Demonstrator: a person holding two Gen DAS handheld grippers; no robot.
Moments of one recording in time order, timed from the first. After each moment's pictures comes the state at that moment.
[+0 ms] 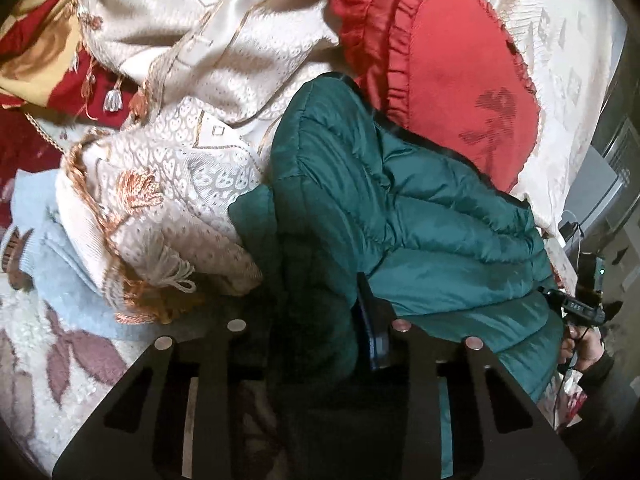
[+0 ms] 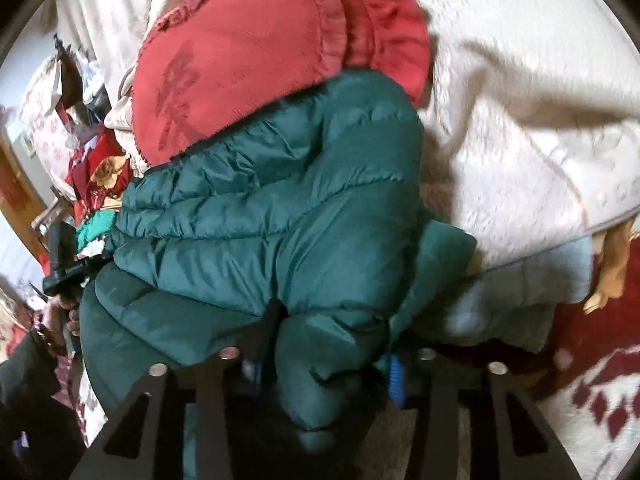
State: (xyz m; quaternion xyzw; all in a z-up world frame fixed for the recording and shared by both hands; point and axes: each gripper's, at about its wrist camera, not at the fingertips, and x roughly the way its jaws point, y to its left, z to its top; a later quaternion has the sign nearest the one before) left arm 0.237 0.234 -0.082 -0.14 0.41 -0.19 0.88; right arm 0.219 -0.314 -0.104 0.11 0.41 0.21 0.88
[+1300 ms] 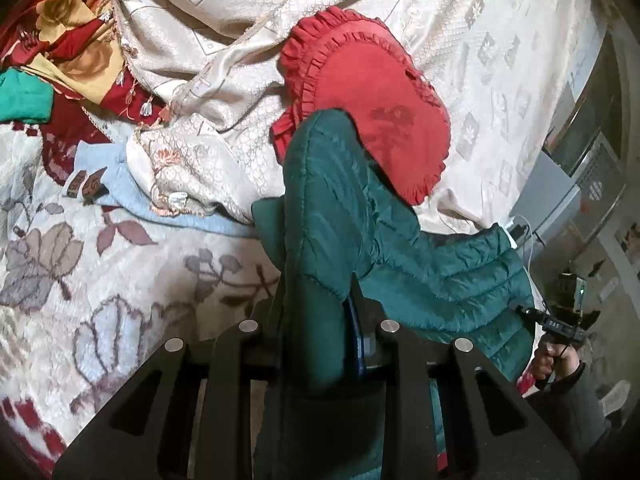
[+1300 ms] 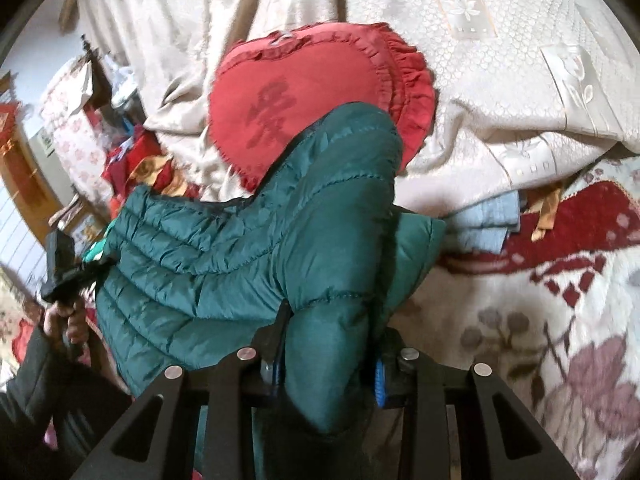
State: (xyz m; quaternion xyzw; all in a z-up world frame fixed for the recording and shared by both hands) left arm 0.080 0.238 -0.013 -0.19 0.38 -0.22 0.88; right arm 0.062 -0.313 -0.029 0.11 0.39 0.22 0.89
